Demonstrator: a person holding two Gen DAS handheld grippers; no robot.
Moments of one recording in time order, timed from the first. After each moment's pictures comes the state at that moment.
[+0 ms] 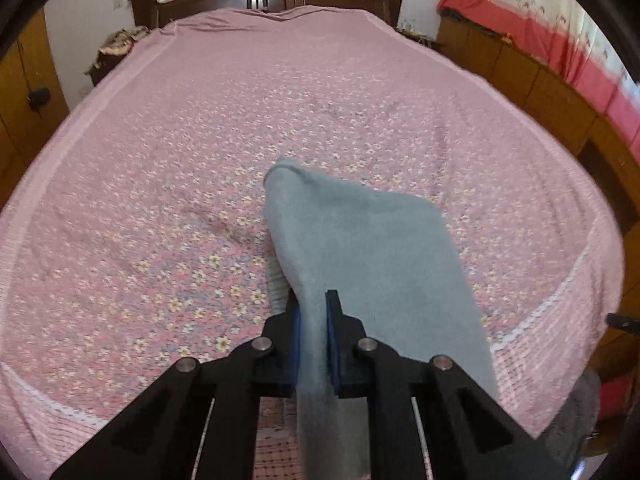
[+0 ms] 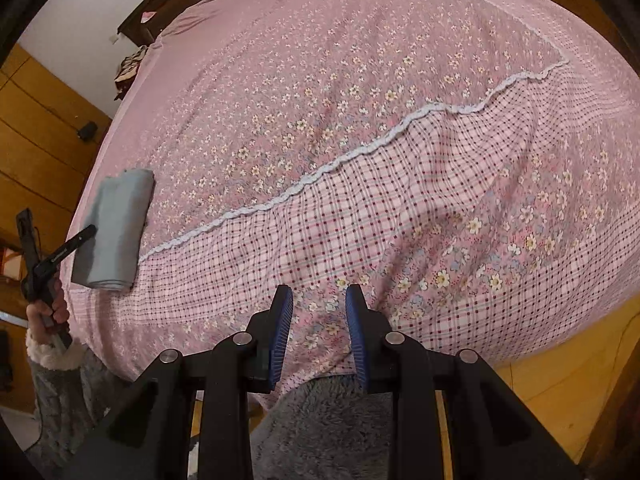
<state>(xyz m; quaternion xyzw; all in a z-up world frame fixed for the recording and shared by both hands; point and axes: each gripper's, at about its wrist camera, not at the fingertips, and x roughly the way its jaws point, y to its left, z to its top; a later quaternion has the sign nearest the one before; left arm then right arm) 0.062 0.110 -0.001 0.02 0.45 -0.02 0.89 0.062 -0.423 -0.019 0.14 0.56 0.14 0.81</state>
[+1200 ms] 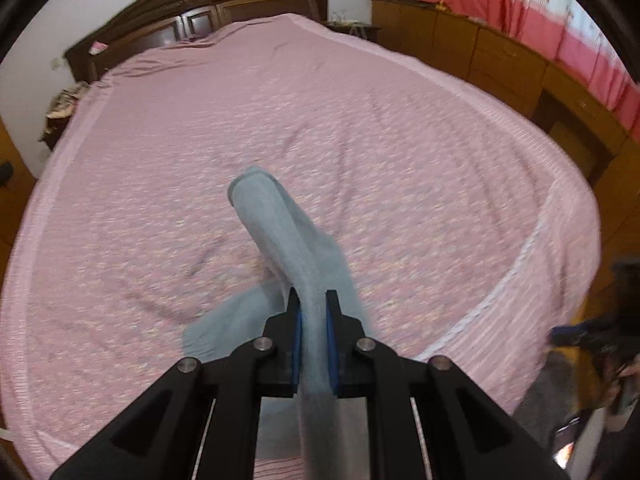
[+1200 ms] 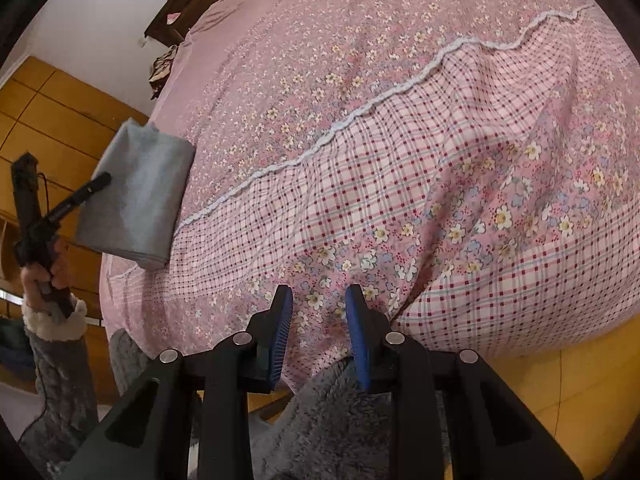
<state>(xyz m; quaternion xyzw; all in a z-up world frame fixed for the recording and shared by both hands) 0.073 0.010 0.064 0.08 0.44 -0.12 0.88 0.038 -0.426 -0.060 0.21 0.57 0.21 0.77</state>
